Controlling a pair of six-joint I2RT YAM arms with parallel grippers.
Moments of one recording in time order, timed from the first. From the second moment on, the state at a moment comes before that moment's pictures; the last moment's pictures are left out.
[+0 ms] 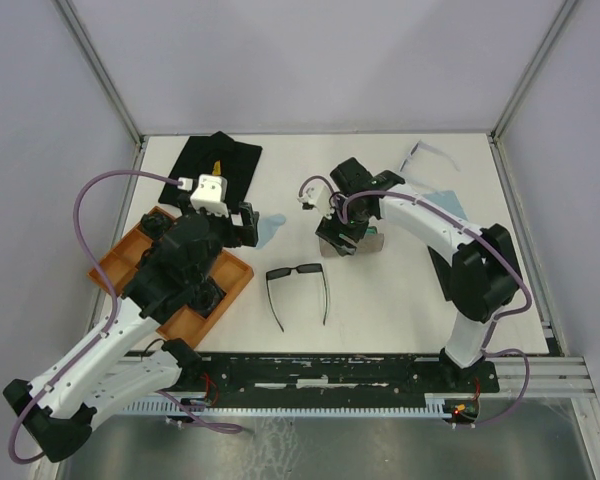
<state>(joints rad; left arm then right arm) -0.69 0.81 0.88 -0.28 -0.45 -0.18 0.61 1.79 1.48 -0.89 -0.21 -0.52</state>
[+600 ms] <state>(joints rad) -0.65 0.81 0.86 -0.28 -0.40 -0.18 0.56 1.91 1.57 -0.94 -0.21 -0.56</state>
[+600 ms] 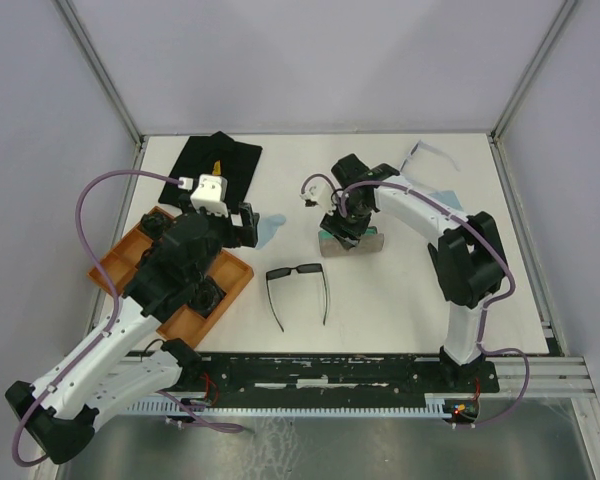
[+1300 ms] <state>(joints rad) -0.63 0.82 0.86 -0.28 -0.36 -0.20 0.56 1.91 1.55 -0.84 -0.08 -0.23</state>
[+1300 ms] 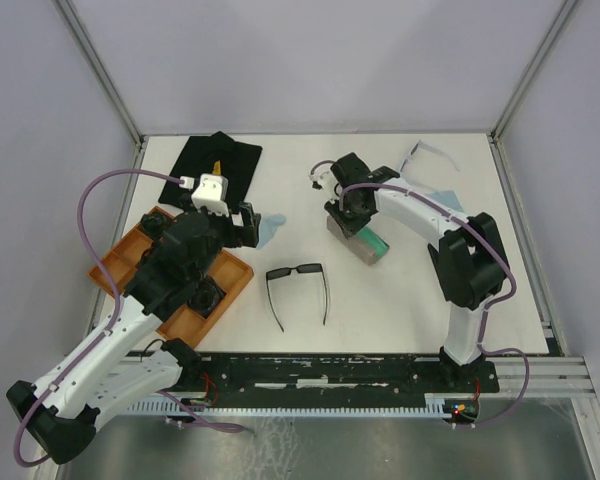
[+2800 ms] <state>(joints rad) -0.61 0.81 0.84 -0.28 -0.31 -0.21 0.36 2.01 1.54 -0.57 0.04 0.27</state>
